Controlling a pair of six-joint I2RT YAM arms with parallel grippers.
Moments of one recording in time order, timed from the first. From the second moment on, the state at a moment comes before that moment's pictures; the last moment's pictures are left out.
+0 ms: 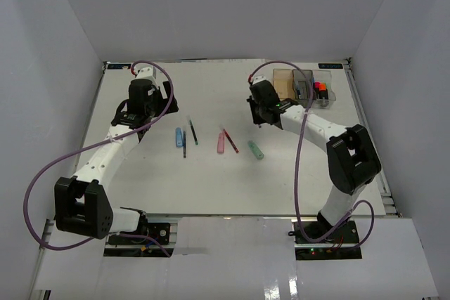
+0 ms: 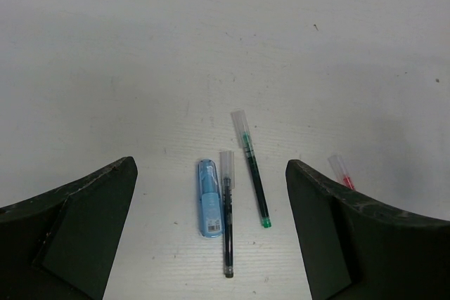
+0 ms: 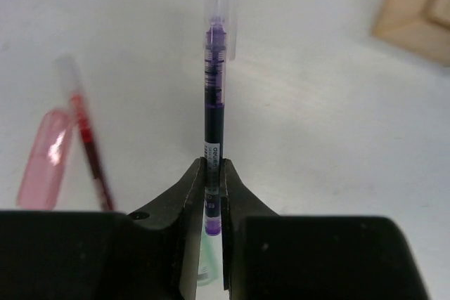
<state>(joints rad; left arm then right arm) -0.21 1.32 1.02 -0.22 -0.11 -0.30 0.66 1.74 1.24 -0.35 0.21 0.20</state>
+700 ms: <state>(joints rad) -0.21 1.32 1.02 -0.22 -0.10 -0.30 0.11 2.14 1.75 -0.36 0.14 0.02</state>
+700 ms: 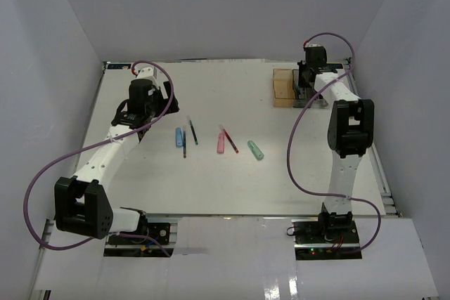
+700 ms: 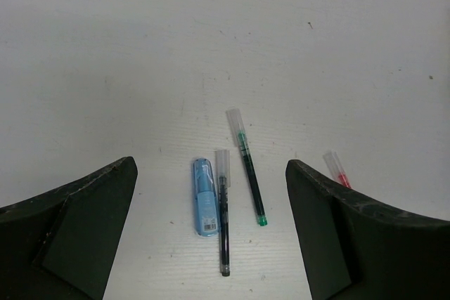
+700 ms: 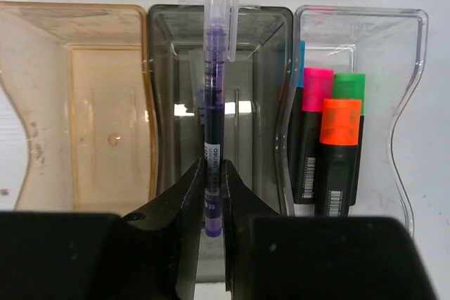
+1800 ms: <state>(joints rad) -0.20 1.32 1.02 -0.22 -0.09 -0.31 0.58 1.67 1.23 -0.33 0.07 0.08</state>
